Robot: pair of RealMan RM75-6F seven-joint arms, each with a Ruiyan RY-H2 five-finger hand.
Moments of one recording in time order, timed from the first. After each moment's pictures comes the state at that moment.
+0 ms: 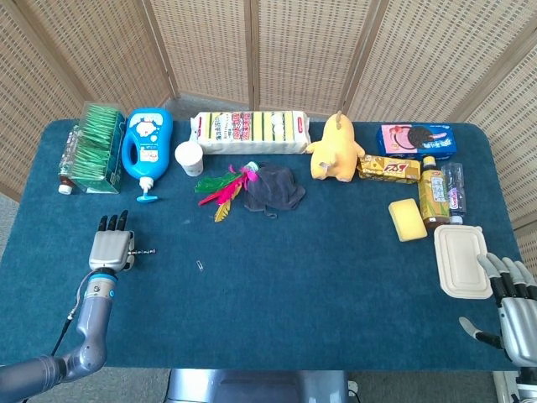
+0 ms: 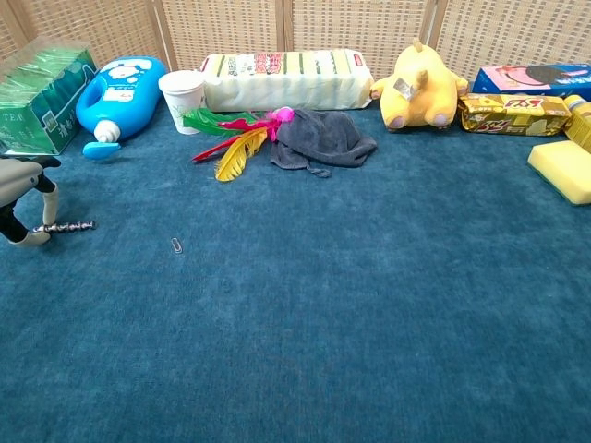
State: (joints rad) left arm -0.54 -1.61 -0.17 -1.35 0.78 1.09 0.76; right arm -0.03 -0.98 0.03 -1.83 -1.54 1.55 -0.05
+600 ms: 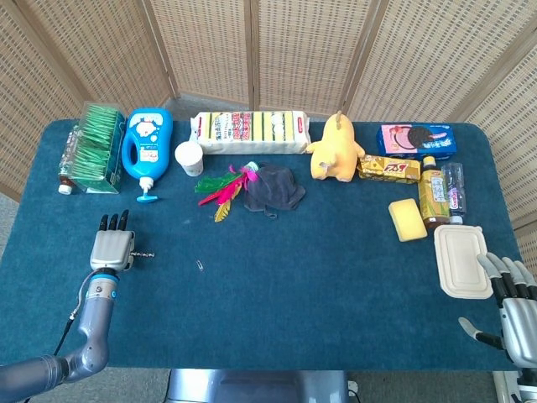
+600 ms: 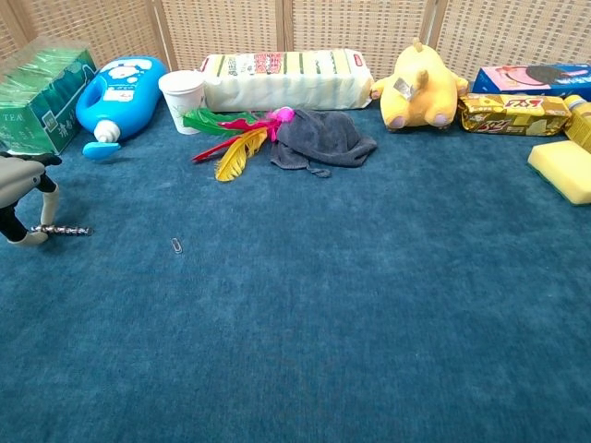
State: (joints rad) left arm -0.56 -1.61 -0.15 -1.36 0.78 1.13 0.80; right arm -0.03 -0.97 0.03 -1.83 -1.56 1.56 -0.01
